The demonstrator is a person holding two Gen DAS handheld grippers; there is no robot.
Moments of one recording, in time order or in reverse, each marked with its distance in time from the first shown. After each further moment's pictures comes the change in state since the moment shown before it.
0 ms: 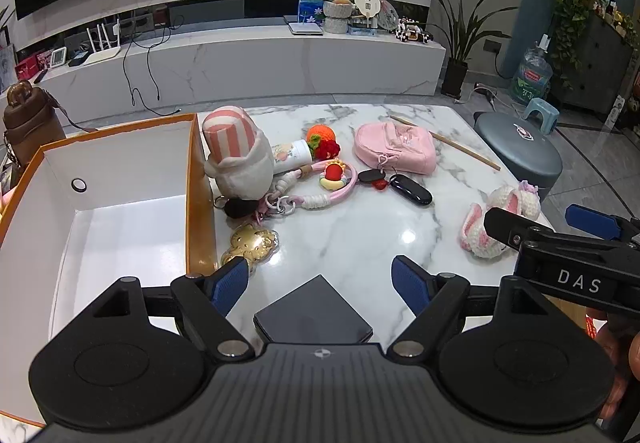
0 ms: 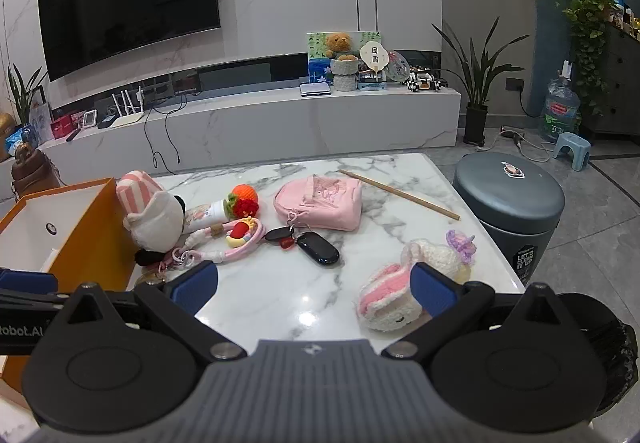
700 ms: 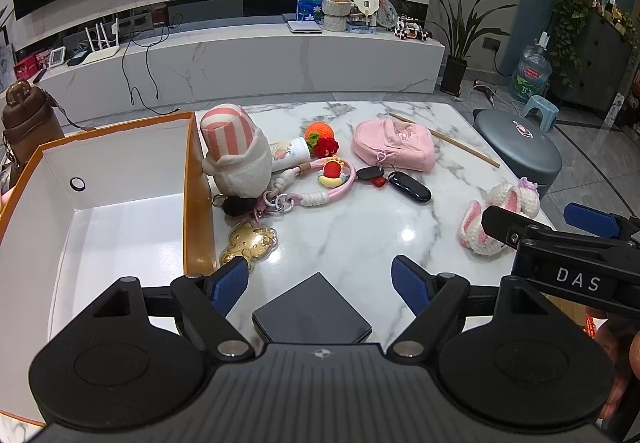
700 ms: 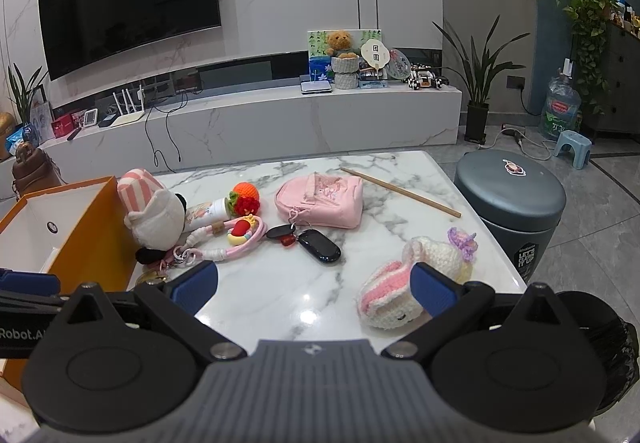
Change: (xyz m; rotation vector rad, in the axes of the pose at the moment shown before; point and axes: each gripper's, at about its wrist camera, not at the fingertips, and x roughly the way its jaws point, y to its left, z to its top) left arm -0.001 -0.001 -0.001 0.033 0.006 -0.034; right arm 0.001 0.001 -0.001 0.000 0.005 0.001
